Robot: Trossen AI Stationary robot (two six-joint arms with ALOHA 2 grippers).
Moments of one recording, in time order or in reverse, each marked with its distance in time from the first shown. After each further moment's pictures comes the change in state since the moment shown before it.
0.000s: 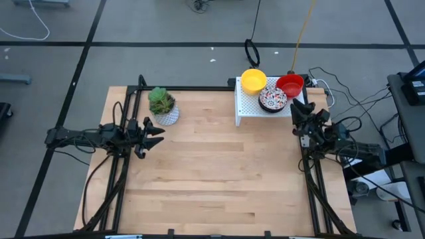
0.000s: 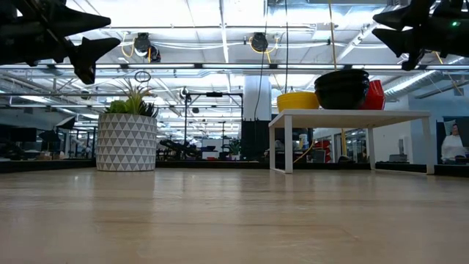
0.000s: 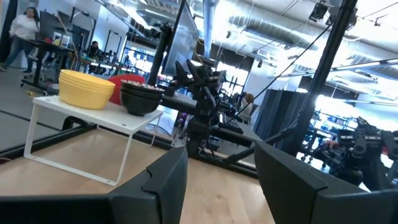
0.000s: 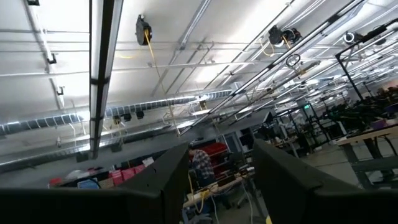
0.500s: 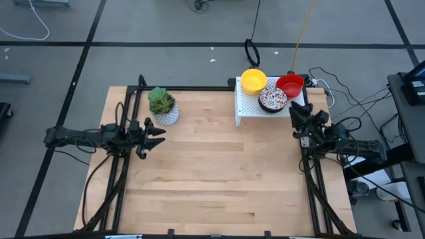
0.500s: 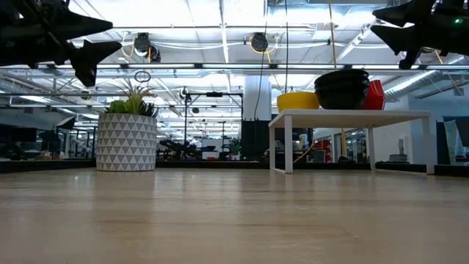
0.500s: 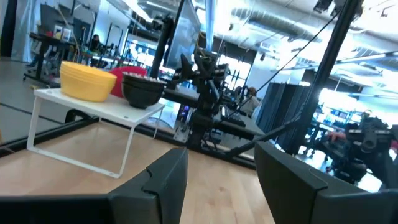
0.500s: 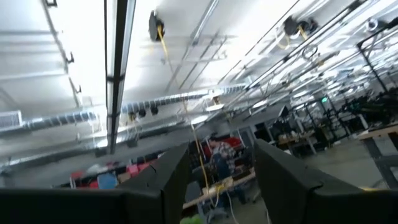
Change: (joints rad) left arm 0.000 0.036 0.000 0.001 0.000 0.000; right arm 0.074 0.032 0.000 0.025 0.000 0.000
